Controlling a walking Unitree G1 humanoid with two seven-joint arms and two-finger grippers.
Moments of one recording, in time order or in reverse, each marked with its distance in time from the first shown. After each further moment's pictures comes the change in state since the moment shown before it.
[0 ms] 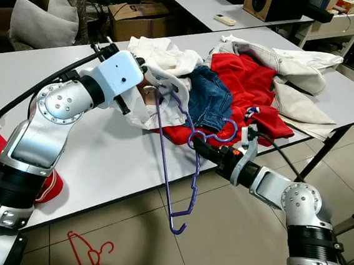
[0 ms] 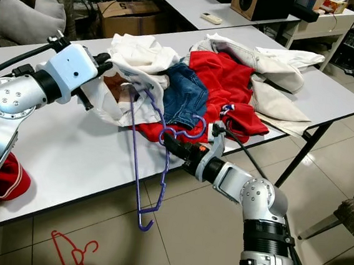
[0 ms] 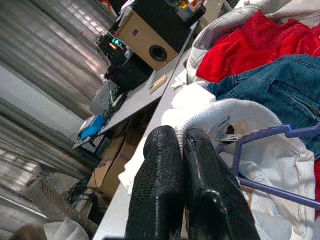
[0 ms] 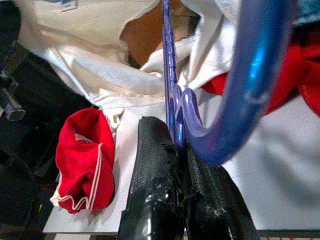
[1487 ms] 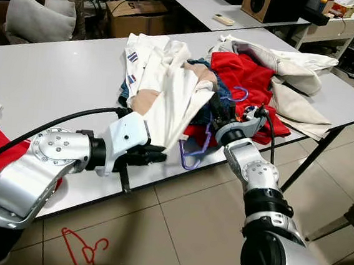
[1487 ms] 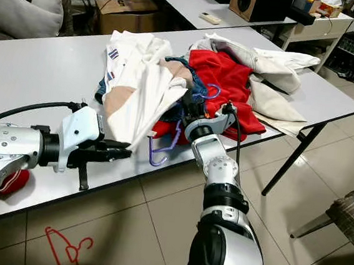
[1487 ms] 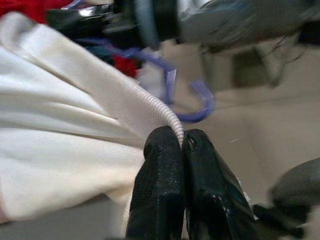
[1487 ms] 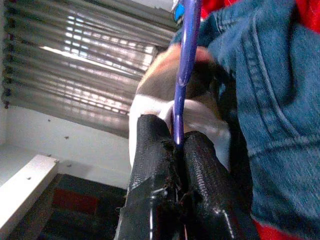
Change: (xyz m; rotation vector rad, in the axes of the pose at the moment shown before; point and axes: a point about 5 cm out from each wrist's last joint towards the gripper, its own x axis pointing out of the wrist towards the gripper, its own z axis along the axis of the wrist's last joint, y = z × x) left arm -0.051 -0.081 0.012 -0.467 0.042 -0.704; right arm 0.064 -0.004 0.042 0.395 -0.609 -0.090
